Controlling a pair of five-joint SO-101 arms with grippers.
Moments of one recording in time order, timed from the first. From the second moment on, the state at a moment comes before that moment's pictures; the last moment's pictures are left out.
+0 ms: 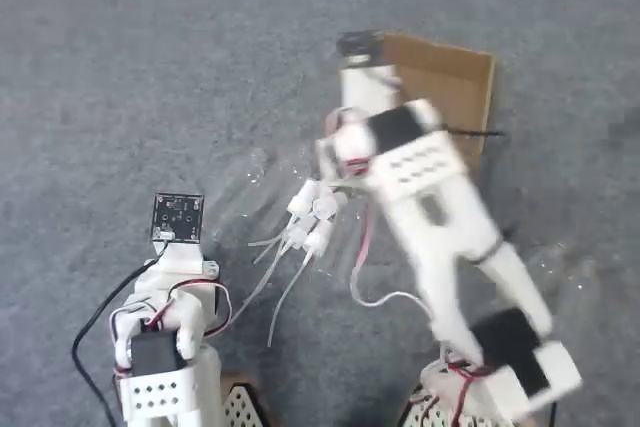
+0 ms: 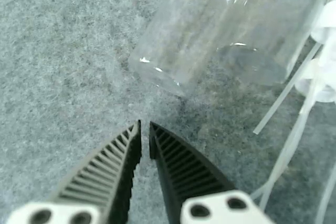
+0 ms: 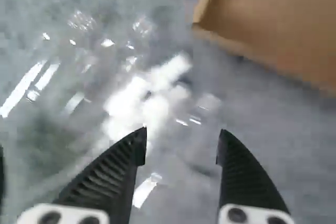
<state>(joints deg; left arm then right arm) -14.2 -103.3 97.1 72.2 -5.8 -27.0 -6.2 1.6 83.7 -14.5</state>
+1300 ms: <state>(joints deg) -14.2 -103.3 97.1 72.2 -5.8 19.2 -36.2 52.9 74.3 7.6</state>
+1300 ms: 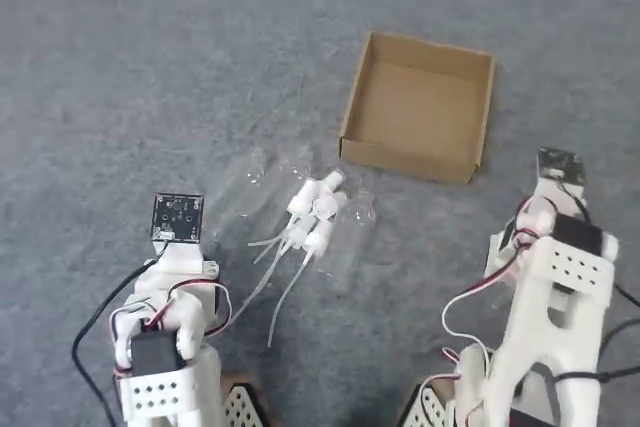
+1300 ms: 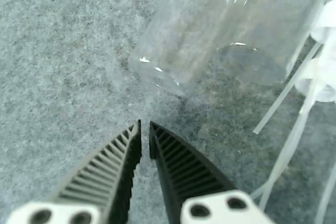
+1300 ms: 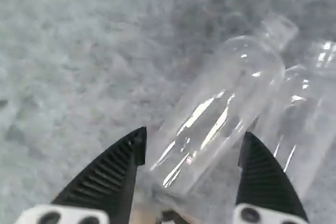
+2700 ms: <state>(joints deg) -14.2 -103.3 97.1 72.2 -5.8 -18.8 -1.1 26.7 67.2 -13.6</state>
